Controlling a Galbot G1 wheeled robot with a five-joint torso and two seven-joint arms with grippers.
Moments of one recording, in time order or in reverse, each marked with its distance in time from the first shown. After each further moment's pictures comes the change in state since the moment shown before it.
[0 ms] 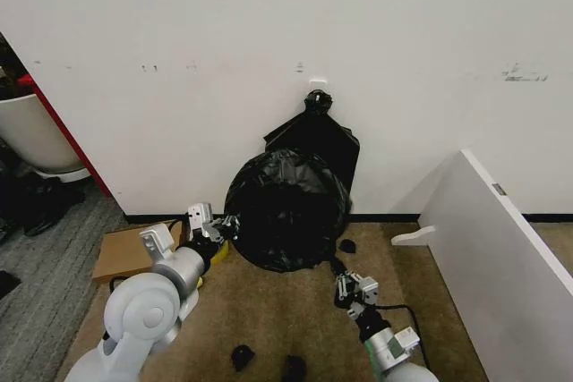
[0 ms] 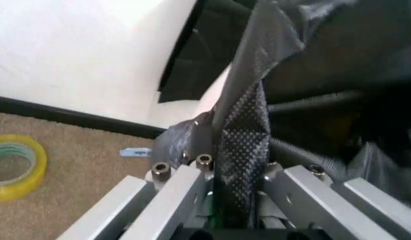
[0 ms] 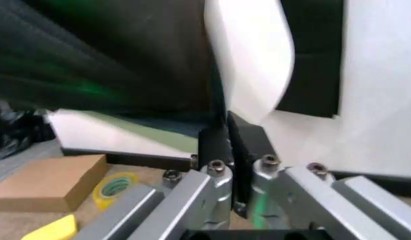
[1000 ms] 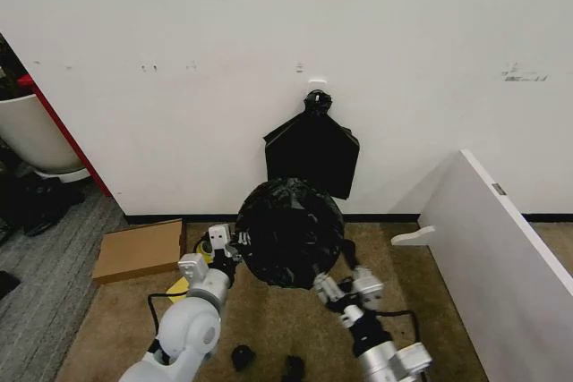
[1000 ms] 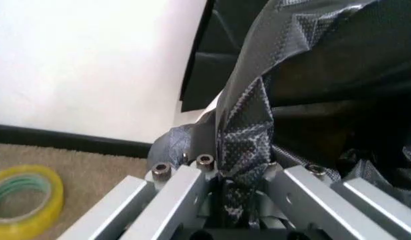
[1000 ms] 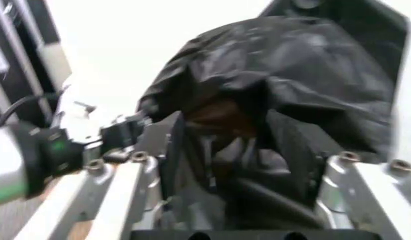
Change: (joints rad) left arm 0.003 -0.102 0.189 0.285 0.445 -0.367 0.157; right arm -0.039 -0.072 -0.217 0.363 -0.202 -0.253 0.250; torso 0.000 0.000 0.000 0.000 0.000
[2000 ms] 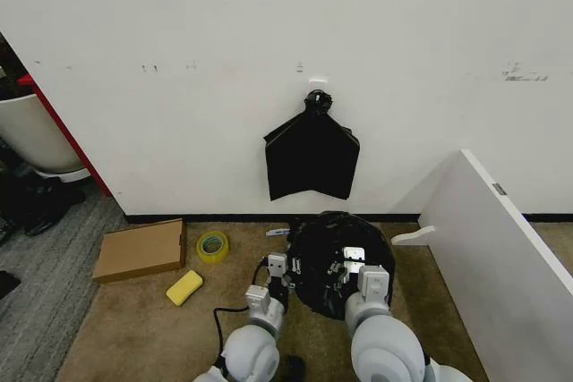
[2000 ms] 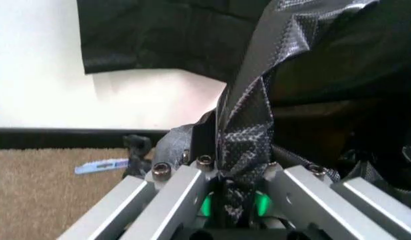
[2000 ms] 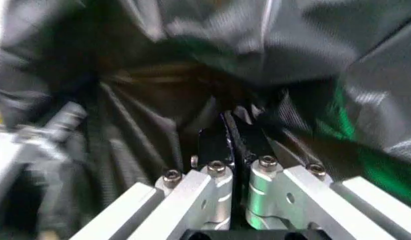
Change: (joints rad) left arm -0.049 -0.106 0.279 0.235 0.250 -0.236 -0.021; right arm 0.350 0.066 -0.048 -0.021 0.641 -0.645 0.673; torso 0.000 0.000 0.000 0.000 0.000
